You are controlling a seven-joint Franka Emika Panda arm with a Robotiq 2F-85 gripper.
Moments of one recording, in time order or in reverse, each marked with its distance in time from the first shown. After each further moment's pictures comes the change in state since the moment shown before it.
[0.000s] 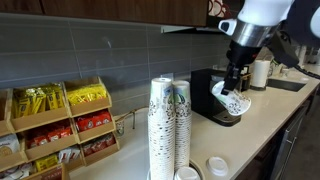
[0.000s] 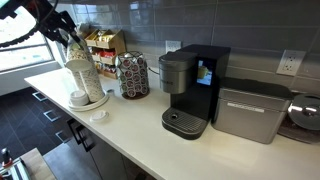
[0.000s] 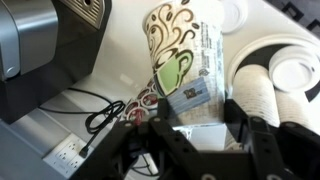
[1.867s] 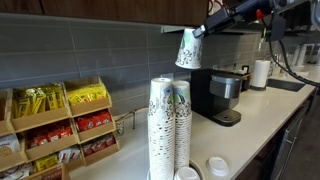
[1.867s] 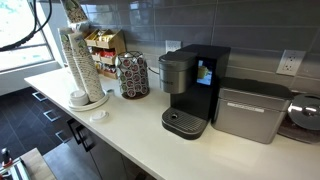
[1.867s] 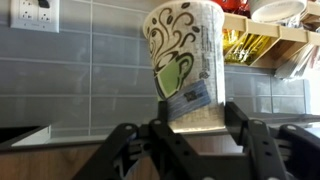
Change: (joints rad) arm 0.158 -0.131 -0.155 -0.101 0.399 0.813 0.056
